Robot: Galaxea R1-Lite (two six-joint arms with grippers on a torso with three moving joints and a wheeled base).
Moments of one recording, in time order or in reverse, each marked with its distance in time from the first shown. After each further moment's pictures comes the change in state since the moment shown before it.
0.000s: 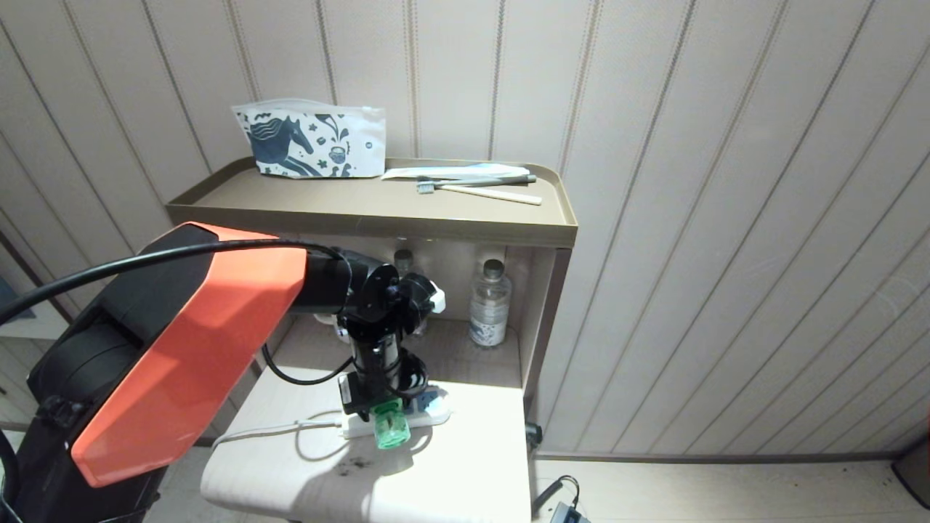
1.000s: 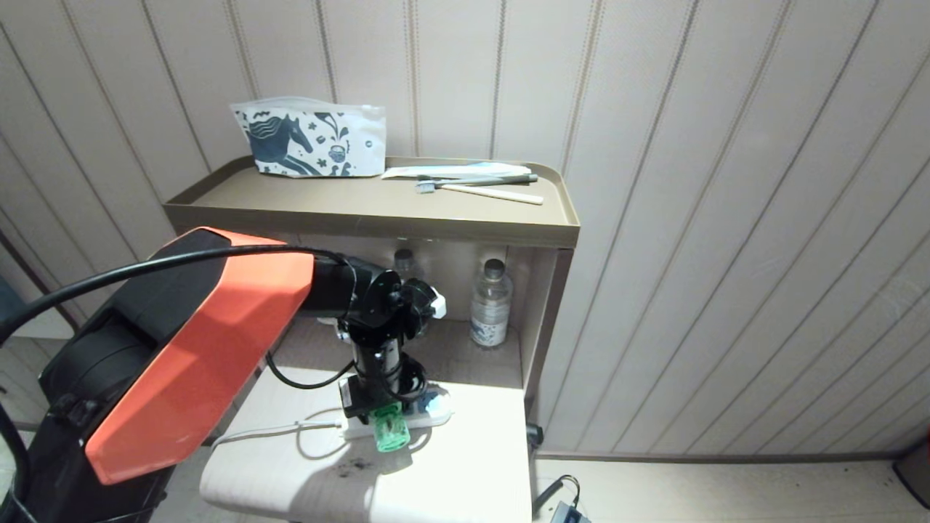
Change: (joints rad) left arm 0.001 0.020 0.014 -0.002 0.011 -0.005; right arm 0.001 0.000 0.000 0.001 0.000 0.000
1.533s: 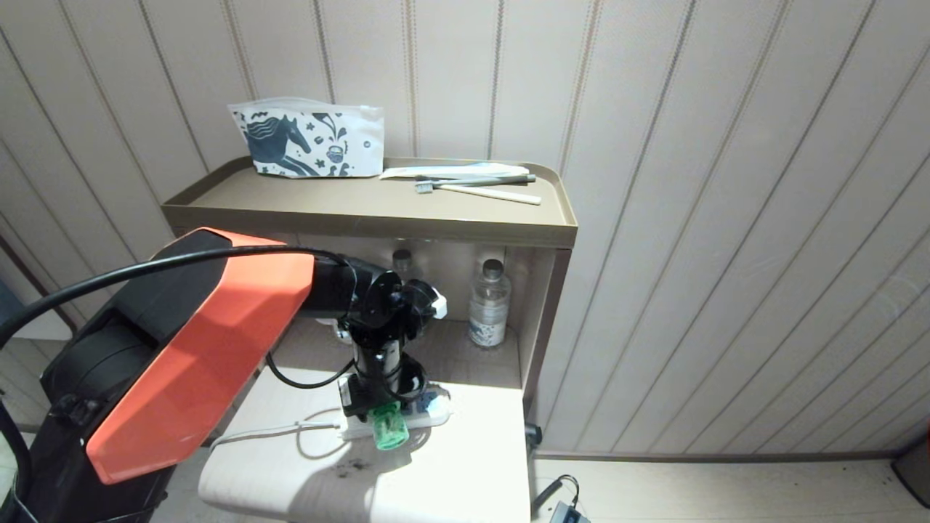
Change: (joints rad) left arm 0.004 -0.001 -0.001 -0.007 0.046 -0.001; right arm -0.001 0.000 0.000 0.000 0.000 0.001
